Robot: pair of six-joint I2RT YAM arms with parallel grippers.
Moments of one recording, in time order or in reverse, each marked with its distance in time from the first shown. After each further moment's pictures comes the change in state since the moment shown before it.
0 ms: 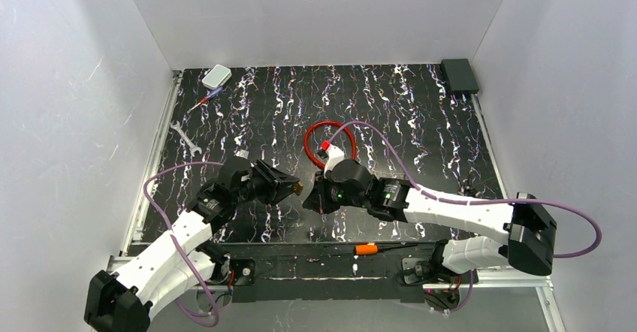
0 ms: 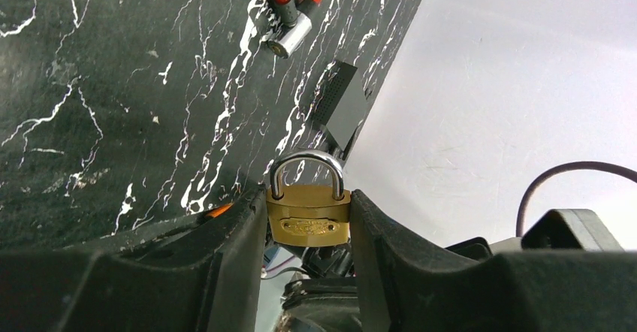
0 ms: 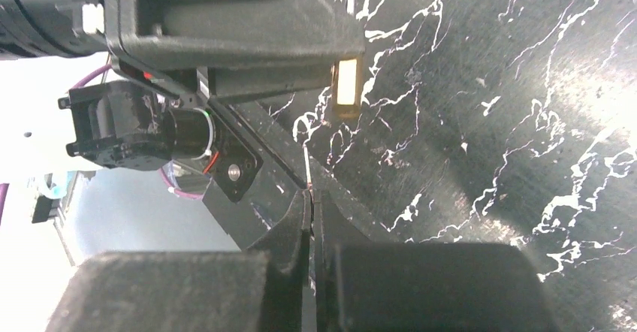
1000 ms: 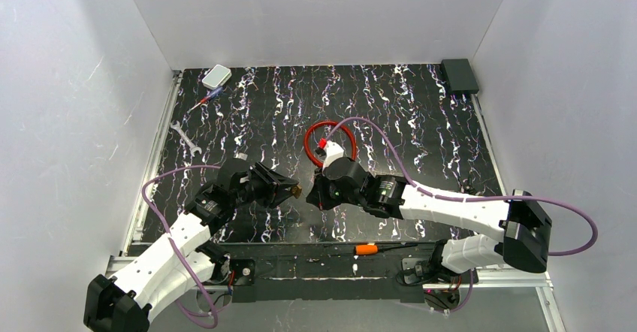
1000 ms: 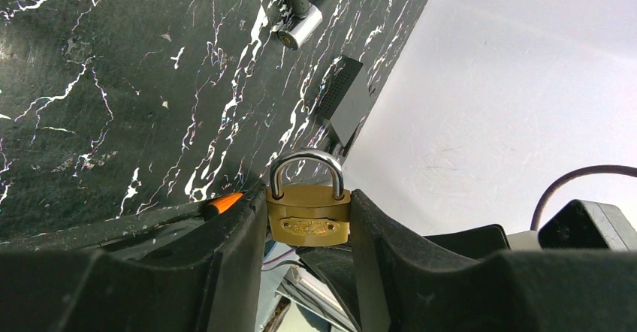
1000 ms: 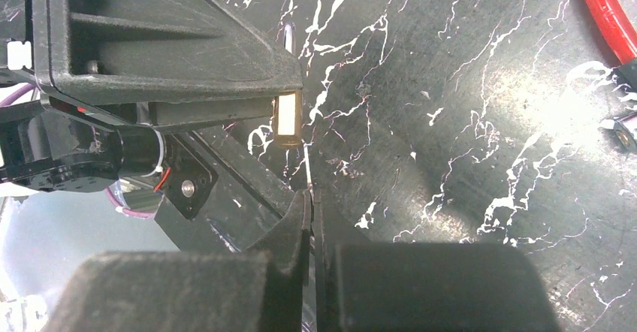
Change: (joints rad) left arm 0.001 -0.029 0.000 -0.059 0.008 -0.032; right arm 0.002 0.037 0.057 -0.083 0.105 -0.072
